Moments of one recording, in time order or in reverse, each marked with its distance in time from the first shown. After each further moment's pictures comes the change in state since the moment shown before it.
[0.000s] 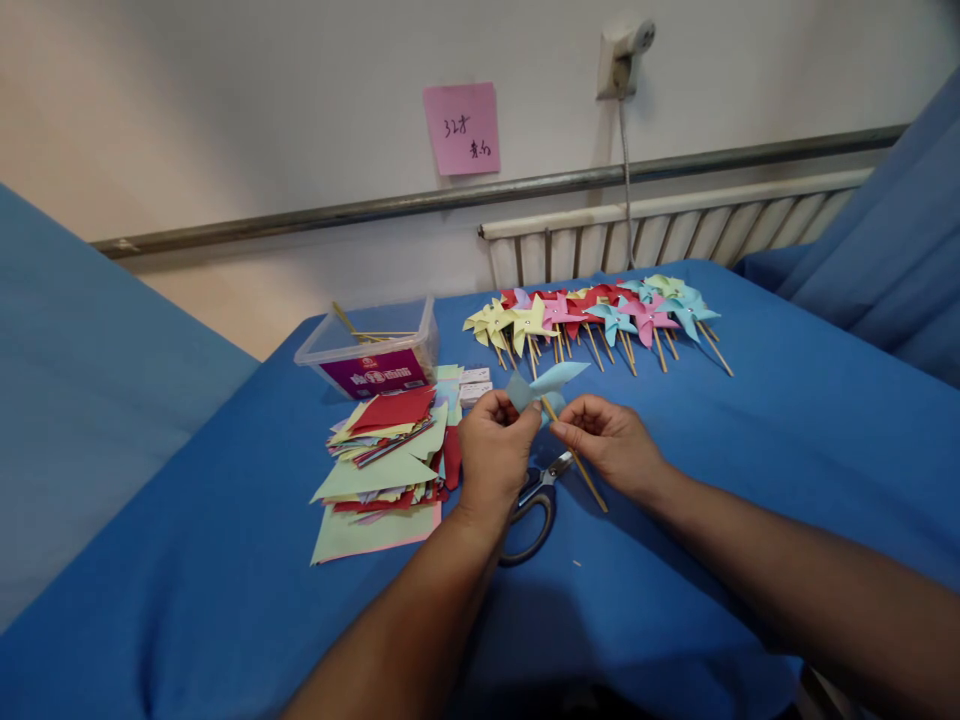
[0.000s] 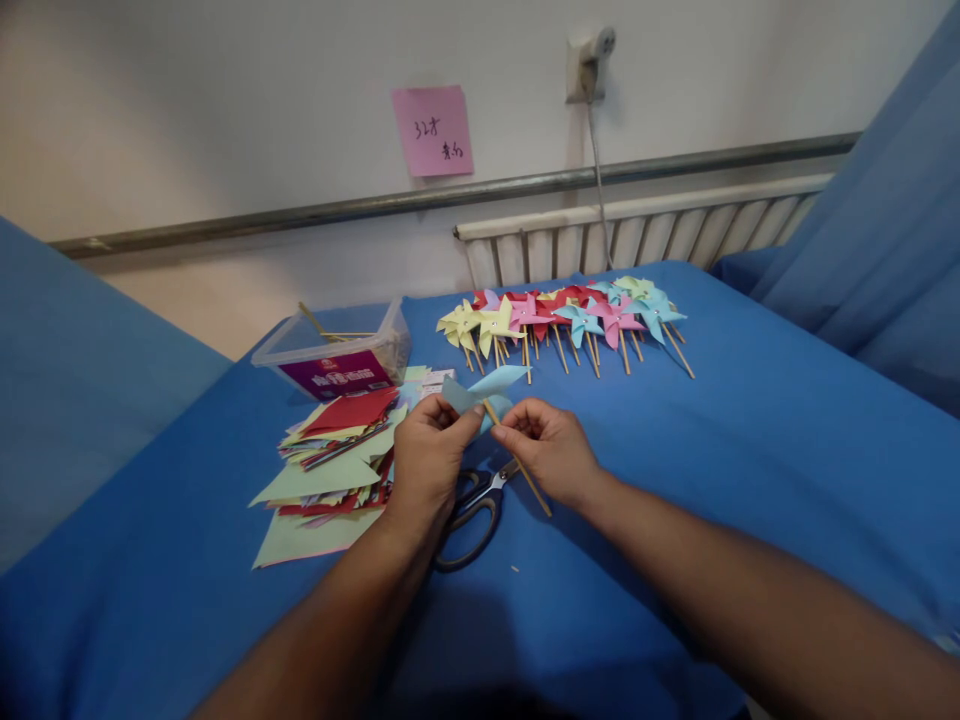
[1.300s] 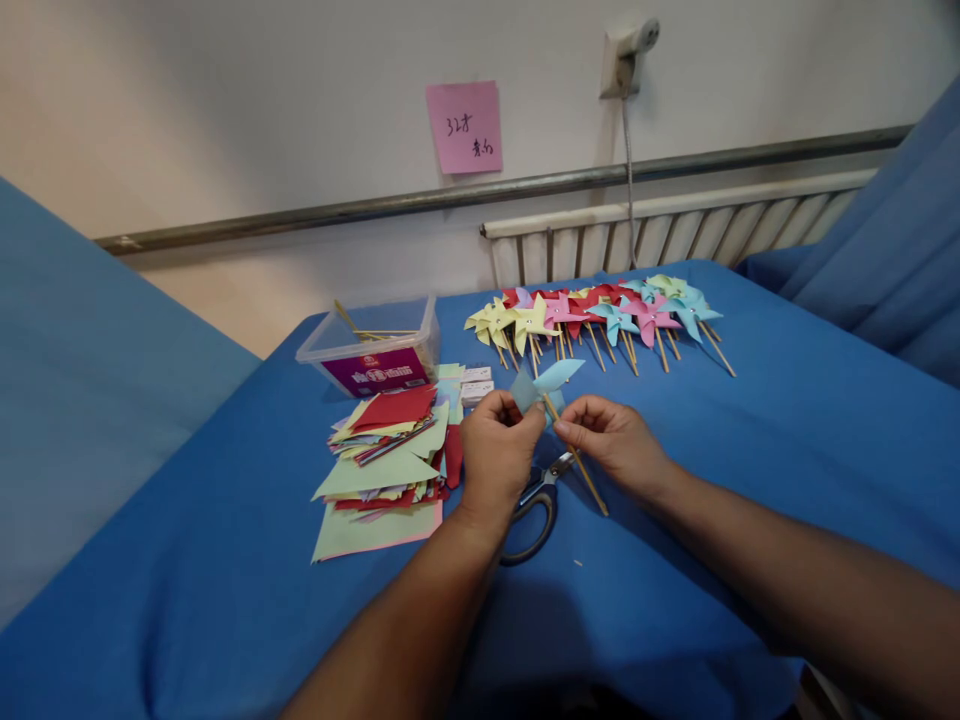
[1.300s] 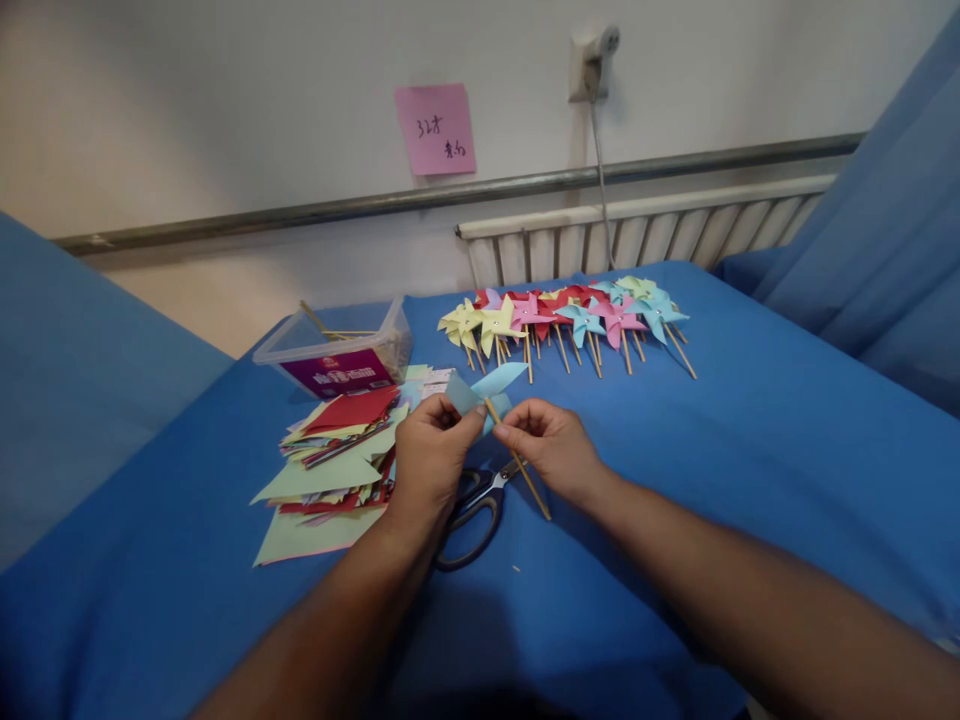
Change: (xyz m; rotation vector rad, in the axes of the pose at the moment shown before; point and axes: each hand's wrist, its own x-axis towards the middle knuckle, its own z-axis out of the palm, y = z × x) left_hand -0.001 -0.001 -0.003 0.094 -0.016 0.037; right_hand 0.000 -0.006 -0.001 0.080 -0.047 0.066
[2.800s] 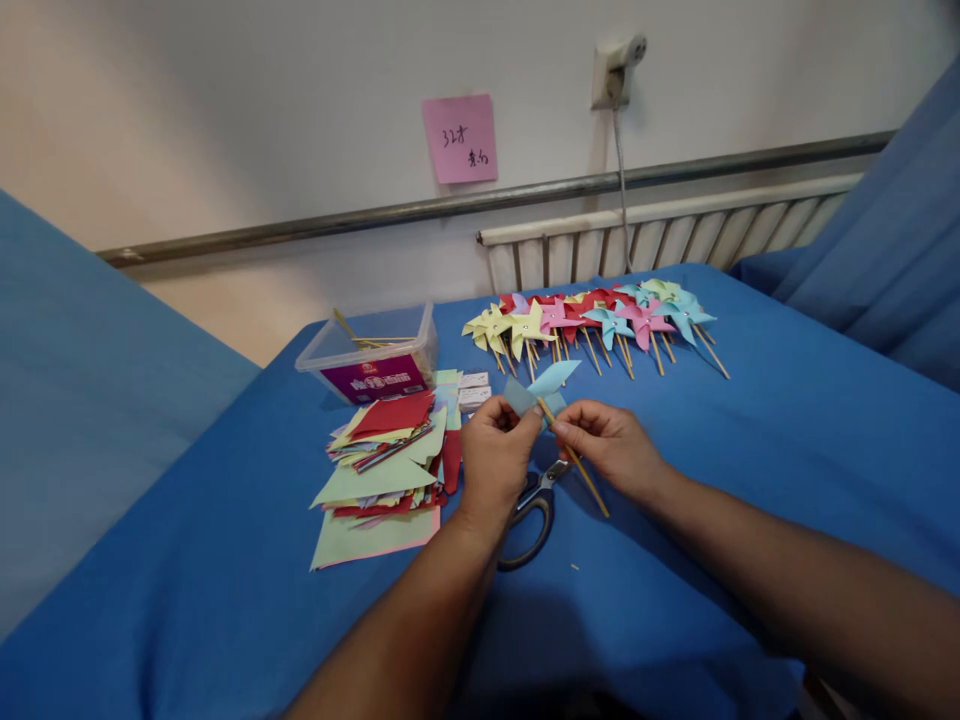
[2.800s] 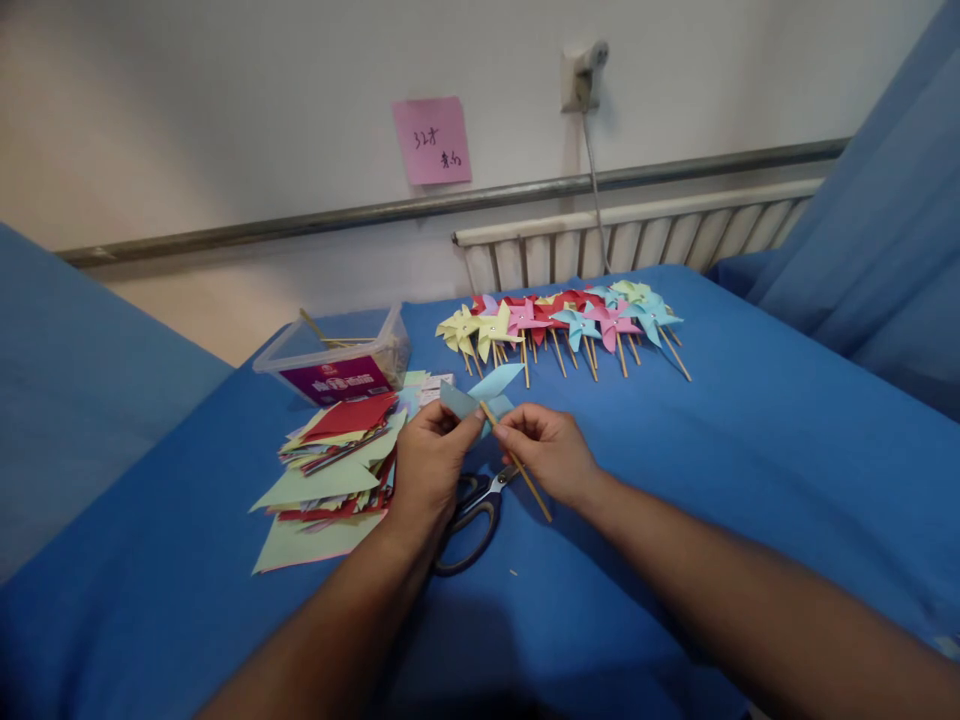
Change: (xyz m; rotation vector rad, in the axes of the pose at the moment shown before) left_hand 0.002 -0.007 0.002 -0.112 -0.056 -0.033; right_hand -0.002 -0.004 0.000 -0.028 -0.019 -0.005
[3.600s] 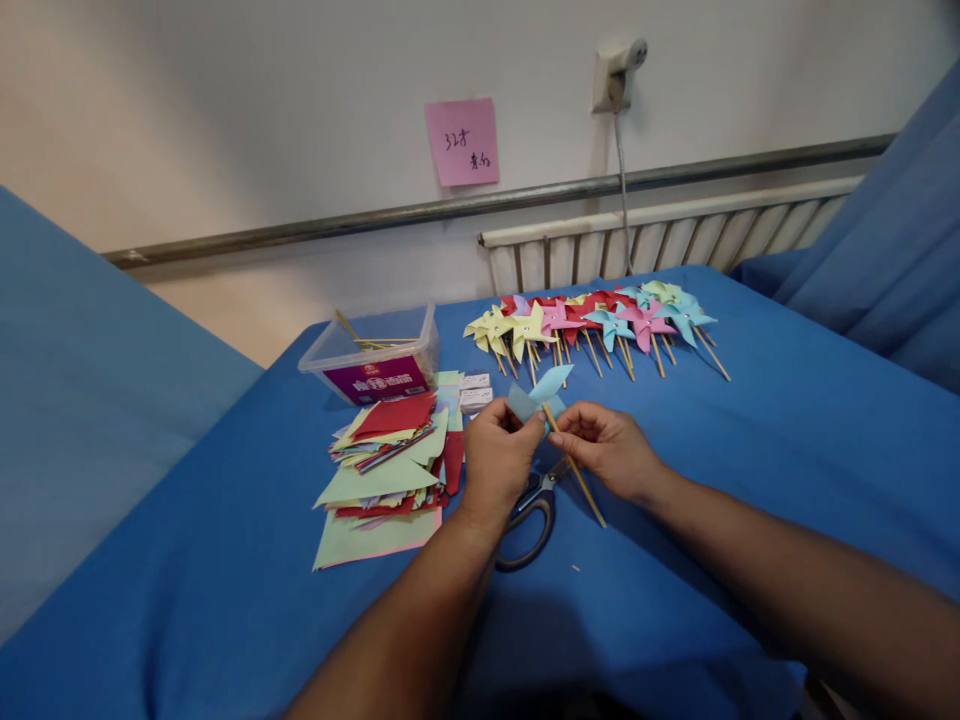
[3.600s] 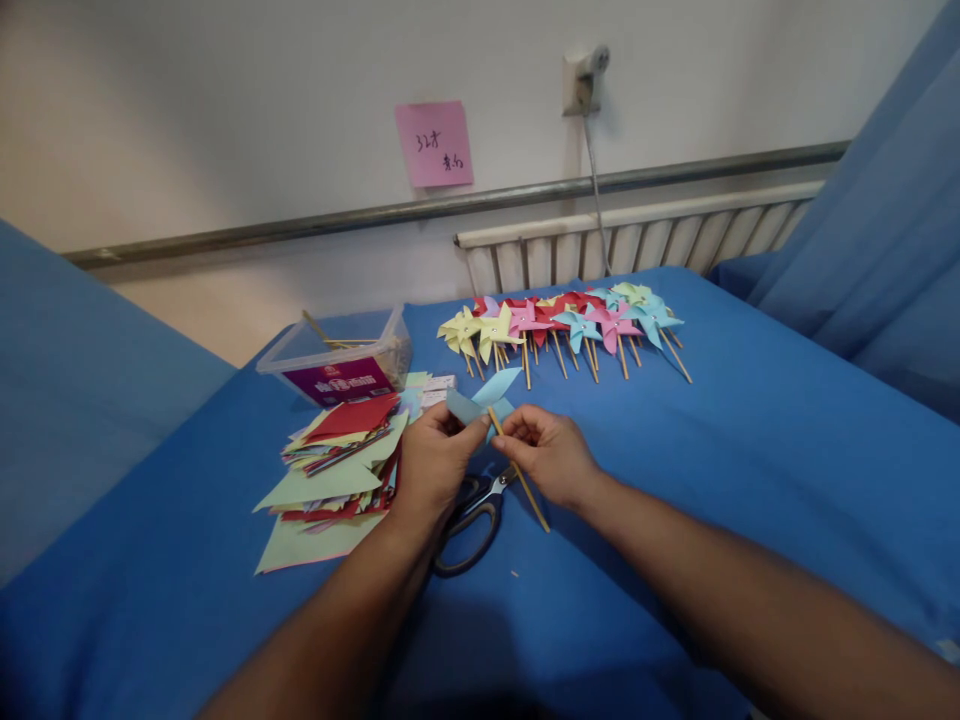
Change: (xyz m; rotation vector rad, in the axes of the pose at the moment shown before) left_hand 0.000 0.006 -0.002 0.178 -0.011 0.013; right_hand 0.004 0.009 0.000 -0.072 0.014 -0.051
